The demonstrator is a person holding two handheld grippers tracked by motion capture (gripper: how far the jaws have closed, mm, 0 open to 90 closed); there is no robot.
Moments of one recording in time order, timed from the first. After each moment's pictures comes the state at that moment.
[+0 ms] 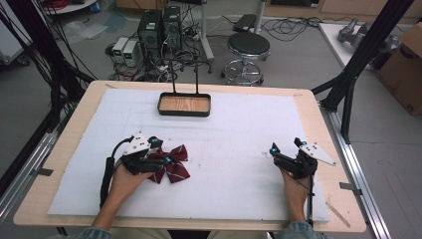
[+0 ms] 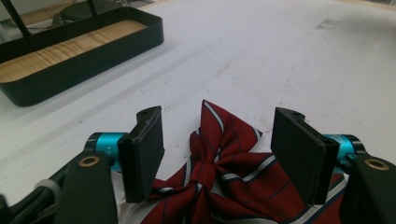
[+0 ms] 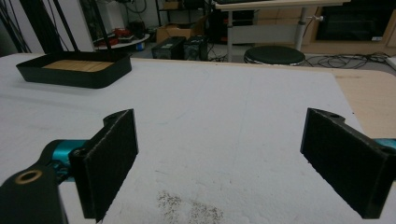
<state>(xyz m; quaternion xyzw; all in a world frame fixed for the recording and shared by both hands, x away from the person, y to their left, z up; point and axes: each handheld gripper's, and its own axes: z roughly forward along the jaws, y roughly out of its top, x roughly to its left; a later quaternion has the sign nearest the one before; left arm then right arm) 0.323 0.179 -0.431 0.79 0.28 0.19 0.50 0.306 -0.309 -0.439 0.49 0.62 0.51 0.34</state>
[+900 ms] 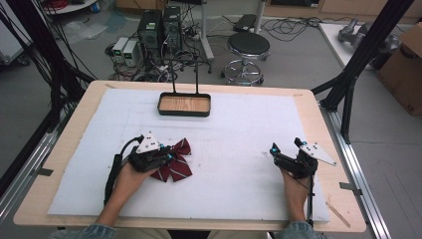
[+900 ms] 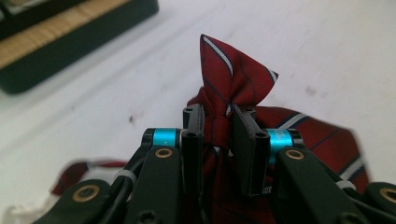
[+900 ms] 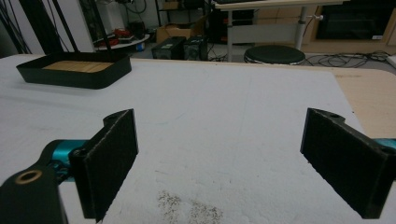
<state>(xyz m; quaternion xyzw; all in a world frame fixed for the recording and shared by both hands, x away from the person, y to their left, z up) 0.329 0.159 -0.418 0.83 0.27 0.20 0.45 0.306 -0.310 -0.439 0.49 0.62 0.51 0.34</state>
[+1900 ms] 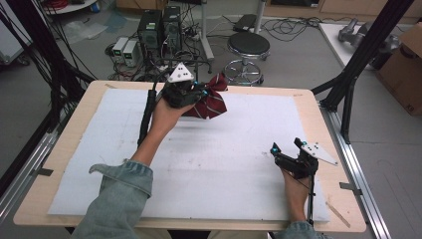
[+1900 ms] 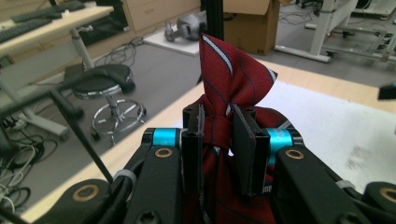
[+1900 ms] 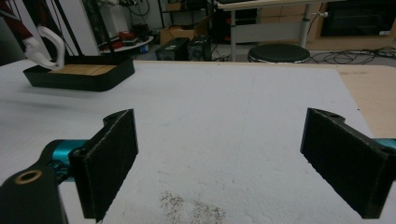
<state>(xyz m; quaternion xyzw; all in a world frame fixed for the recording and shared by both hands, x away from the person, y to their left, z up) 0.443 0.071 -0.287 0.77 0.24 0.24 0.54 0.307 -0.313 -0.439 0.50 0.61 0.52 0.33</state>
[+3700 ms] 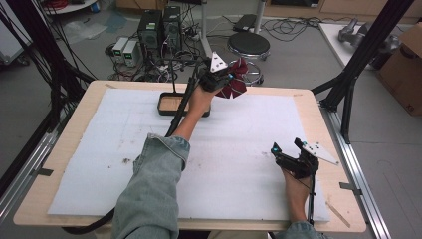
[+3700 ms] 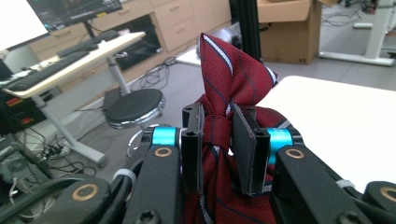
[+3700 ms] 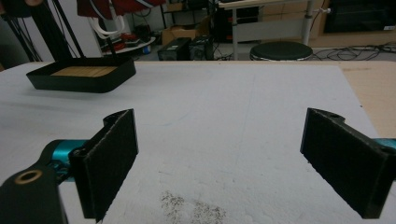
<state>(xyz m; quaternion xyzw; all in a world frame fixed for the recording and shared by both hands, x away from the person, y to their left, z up) 0.526 -0.018 -0.329 0.76 0.23 0.32 0.52 0.308 -0.315 -0.440 0.50 0.61 0.53 0.32</state>
